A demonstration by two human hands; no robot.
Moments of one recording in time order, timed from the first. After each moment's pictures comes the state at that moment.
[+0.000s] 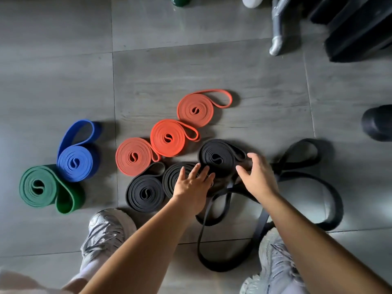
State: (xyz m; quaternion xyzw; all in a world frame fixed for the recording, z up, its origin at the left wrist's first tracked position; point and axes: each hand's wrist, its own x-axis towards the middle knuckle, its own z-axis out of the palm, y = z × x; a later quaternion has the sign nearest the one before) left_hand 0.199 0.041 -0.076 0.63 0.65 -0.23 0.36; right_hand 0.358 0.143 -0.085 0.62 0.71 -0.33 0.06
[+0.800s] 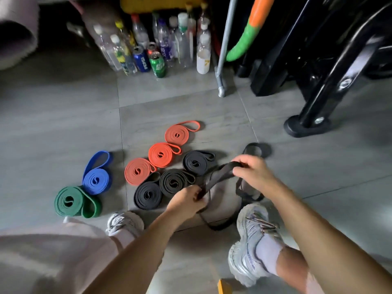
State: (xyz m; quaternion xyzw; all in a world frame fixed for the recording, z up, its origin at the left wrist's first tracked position) left_hand 0.254 -0.020 0.085 0.46 0.75 0.09 0.46; right_hand 0.418 0.099 0.140 0.56 0.63 -0.53 -0.11
